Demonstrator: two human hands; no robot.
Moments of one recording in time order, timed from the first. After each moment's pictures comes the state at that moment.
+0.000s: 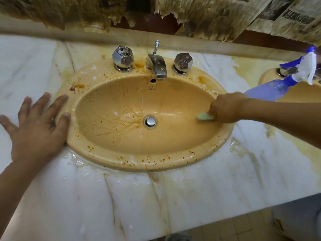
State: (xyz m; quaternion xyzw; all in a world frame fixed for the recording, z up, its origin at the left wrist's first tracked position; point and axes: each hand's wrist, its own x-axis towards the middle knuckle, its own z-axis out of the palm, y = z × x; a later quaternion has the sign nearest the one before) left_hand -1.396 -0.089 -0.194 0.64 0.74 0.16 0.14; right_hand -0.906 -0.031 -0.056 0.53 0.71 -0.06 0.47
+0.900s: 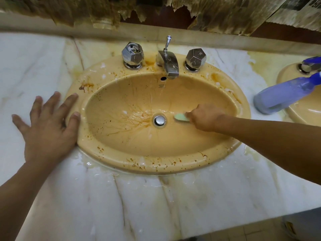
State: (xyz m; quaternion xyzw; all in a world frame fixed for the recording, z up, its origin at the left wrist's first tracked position) left_hand -1.386 -0.094 -0.181 0.63 0.74 0.17 0.13; right_hand -0.953 -0.025 -0.146 0.54 0.78 -0.08 0.32
